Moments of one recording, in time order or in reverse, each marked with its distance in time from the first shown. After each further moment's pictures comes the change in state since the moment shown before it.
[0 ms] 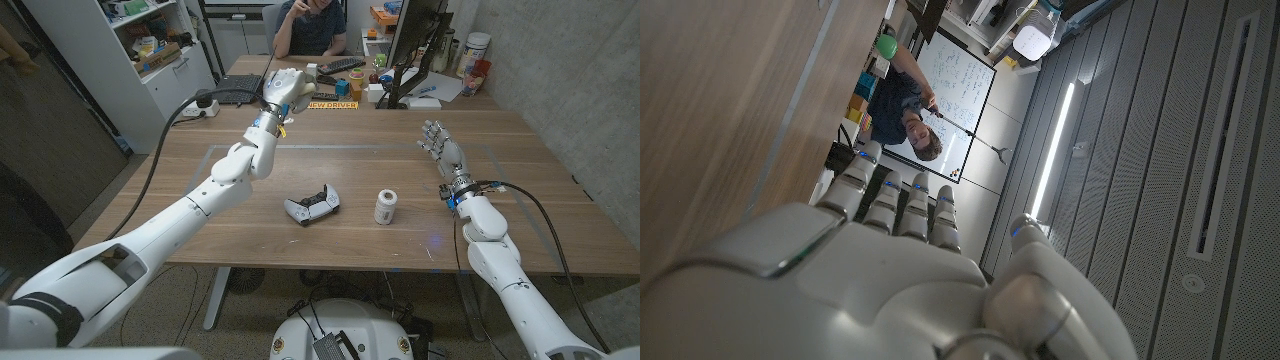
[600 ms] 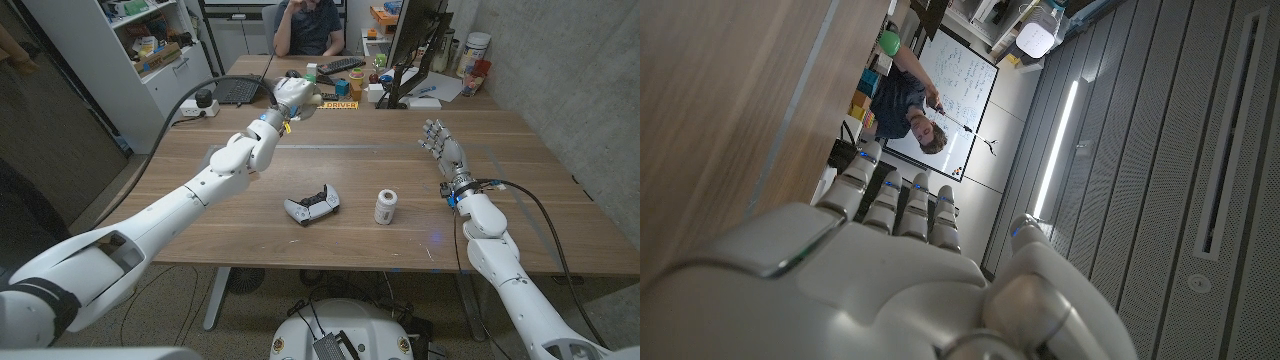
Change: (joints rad) left arm -0.066 0.023 0.046 0.021 0.022 -0.023 -0.234; left_hand 0.000 0.000 0.000 0.000 -0.006 -0.009 -0.002 0.004 0.000 -0.002 -0.002 0.000 0.000 -0.006 -0.004 0.000 -0.009 0.000 0.000 -0.022 0.000; right arm 0.034 0.008 0.007 0.046 -0.003 0.005 0.012; right_hand 0.000 0.000 0.000 0.000 0.000 0.000 0.000 0.000 0.000 0.000 0.000 0.000 0.000 0.000 0.000 0.000 0.000 0.000 0.000 0.000 0.000
